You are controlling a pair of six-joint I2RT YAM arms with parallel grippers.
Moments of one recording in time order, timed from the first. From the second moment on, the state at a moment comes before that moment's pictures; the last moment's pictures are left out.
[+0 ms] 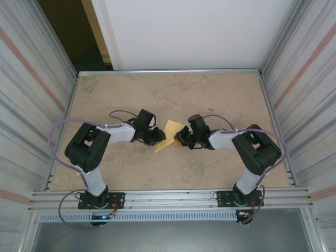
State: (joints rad) left arm -0.56 1.77 0.90 -0.16 0.42 -0.86; right arm 0.62 1.70 0.71 0.19 -0.35 1.31
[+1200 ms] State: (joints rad) left arm -0.86 1.64 0.80 0.09 0.13 0.06; right arm 0.50 1.50 0.68 -0.01 -0.38 1.35
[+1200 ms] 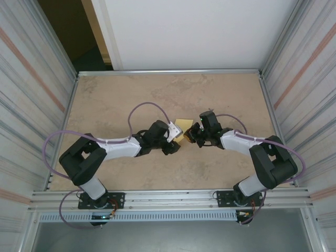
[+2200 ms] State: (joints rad) left arm -0.91 1.70 0.77 0.18 0.02 0.15; right arm 0.49 1.50 0.69 -0.02 -0.42 1.36
